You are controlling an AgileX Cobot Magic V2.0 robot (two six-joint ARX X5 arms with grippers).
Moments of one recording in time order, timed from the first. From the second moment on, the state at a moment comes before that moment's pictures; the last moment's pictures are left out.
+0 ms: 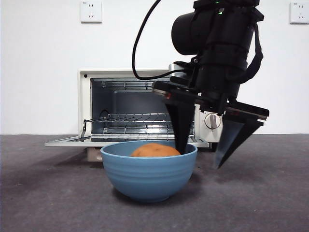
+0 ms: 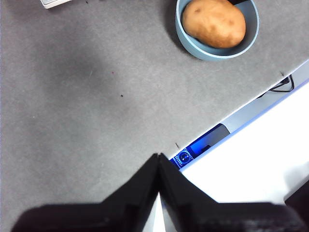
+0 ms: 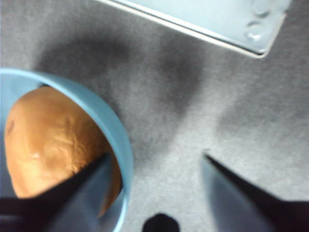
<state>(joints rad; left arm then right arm) -0.46 0.75 1.00 -1.28 0.17 -0.02 0.66 1.76 1.21 -0.81 -0.14 0.37</state>
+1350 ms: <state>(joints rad) -0.46 0.75 1.00 -1.24 0.17 -0.02 0.59 1.97 1.87 -1.08 -0.16 0.75</state>
